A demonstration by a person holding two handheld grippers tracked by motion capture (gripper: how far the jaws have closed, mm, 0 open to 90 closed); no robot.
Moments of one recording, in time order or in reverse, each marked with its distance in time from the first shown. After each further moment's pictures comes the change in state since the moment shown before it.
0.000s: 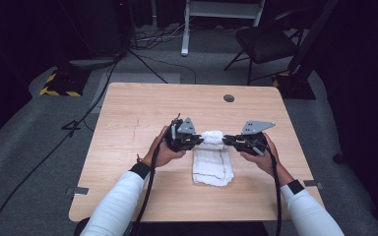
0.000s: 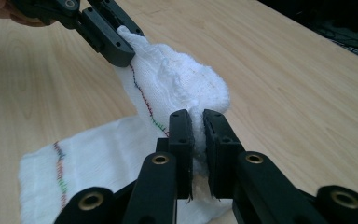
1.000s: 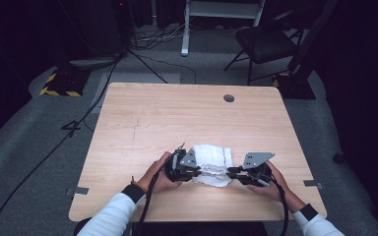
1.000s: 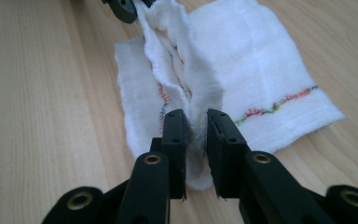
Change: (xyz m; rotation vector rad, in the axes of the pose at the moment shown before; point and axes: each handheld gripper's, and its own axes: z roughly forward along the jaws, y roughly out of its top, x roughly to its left) left arm -0.064 -0.042 0.004 0.169 -0.109 0.108; right arm 0.058 -0.056 -0.017 0.149 0.113 -0.074
